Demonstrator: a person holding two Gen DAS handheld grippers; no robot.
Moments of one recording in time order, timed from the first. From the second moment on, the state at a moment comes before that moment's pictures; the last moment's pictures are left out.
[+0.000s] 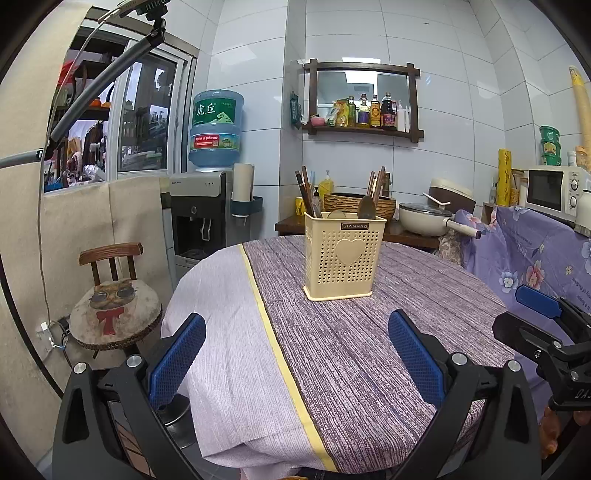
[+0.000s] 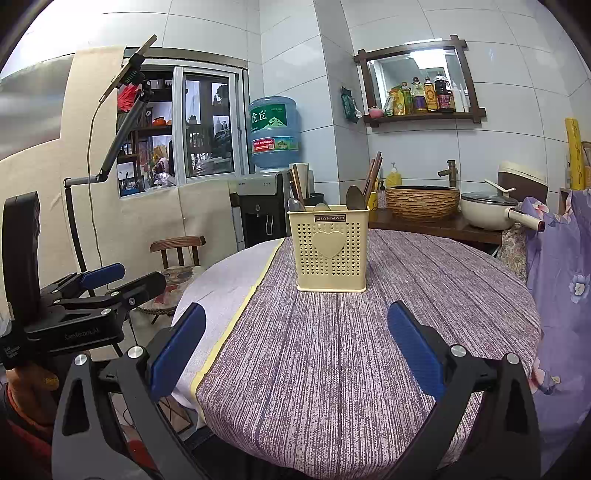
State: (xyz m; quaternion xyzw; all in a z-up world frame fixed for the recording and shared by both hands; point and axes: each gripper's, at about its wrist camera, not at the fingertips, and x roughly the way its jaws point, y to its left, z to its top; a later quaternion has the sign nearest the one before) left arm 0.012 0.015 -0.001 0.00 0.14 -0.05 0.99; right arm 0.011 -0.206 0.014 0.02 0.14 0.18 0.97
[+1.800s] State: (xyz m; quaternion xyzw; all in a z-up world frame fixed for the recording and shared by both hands) left arm 0.014 0.014 0.001 0.00 0.15 -0.05 0.99; right arm 0.015 -0.214 0.010 0.02 0.15 0.18 0.97
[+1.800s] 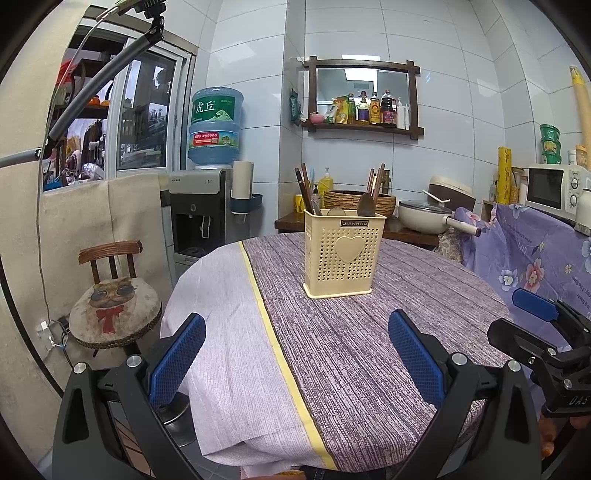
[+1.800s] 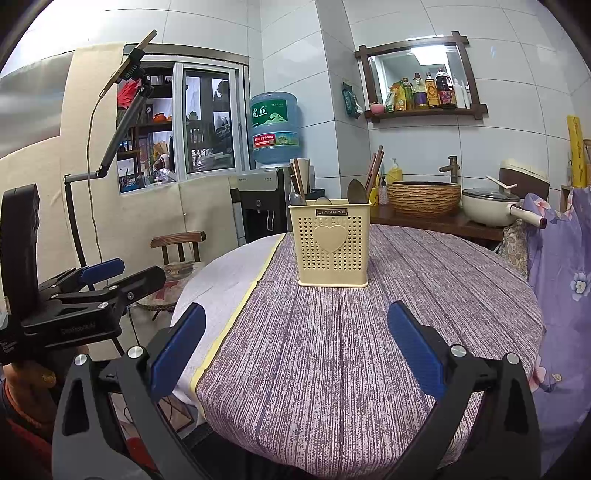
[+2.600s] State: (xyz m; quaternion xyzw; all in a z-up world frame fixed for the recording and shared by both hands) left arm 0.013 0.020 0.003 0.00 0.15 -0.05 0.99; right arm 0.016 -0.216 0.006 0.02 0.15 0.19 0.97
